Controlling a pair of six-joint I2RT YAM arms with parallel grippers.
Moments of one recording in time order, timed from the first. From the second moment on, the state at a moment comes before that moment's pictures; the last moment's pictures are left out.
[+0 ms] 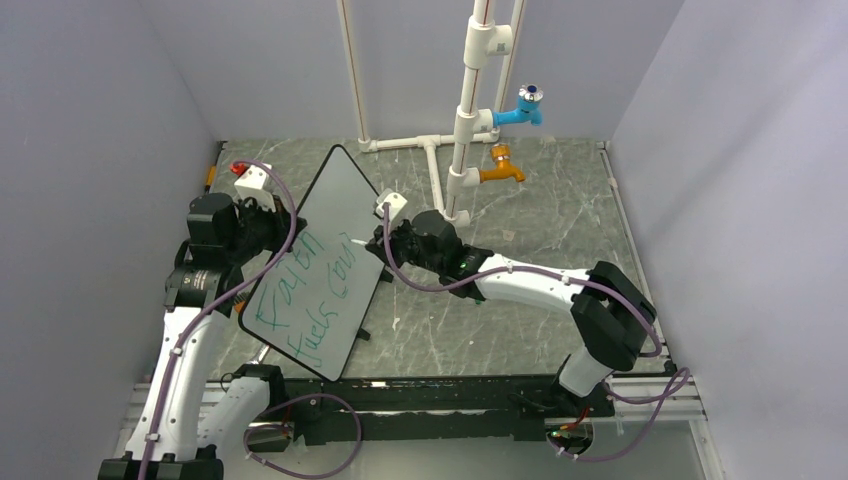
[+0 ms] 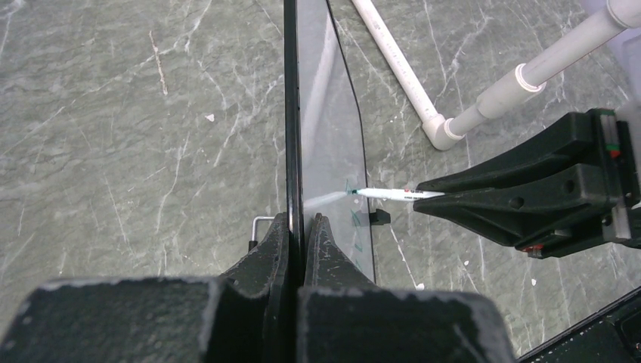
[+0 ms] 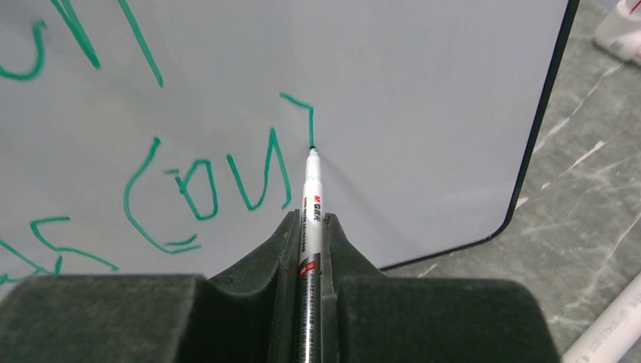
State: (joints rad) left arm -0.06 0.85 0.97 -0.52 0.35 -0.07; right arm 0.94 1.61 1.03 0.34 -0.09 0.03
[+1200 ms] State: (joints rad) left arm -0.04 0.85 0.96 -0.51 0.34 -0.08; right arm 0.94 1.67 1.13 0.31 -0.07 0.04
